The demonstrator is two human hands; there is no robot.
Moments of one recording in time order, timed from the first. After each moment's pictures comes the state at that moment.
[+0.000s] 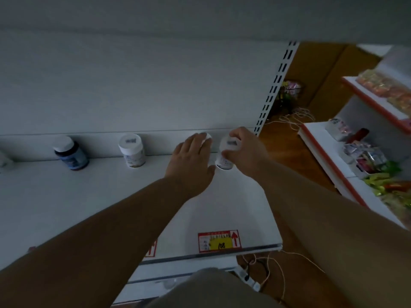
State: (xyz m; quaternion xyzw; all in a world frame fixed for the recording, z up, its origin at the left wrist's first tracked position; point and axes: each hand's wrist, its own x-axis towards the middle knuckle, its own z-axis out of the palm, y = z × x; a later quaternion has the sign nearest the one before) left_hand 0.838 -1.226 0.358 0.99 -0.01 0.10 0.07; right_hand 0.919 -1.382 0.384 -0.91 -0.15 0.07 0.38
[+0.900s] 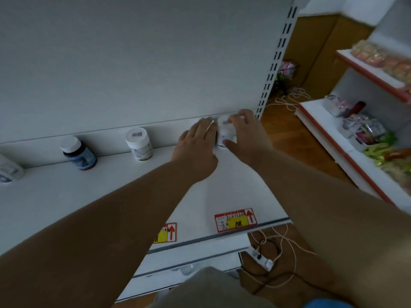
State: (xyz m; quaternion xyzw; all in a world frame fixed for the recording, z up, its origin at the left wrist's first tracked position) left_hand 0.833 -1.215 0.369 0.99 -0.06 0.05 0.08; right_hand 0.900 -1.370 0.370 -0.96 -0.22 -0.06 0.17
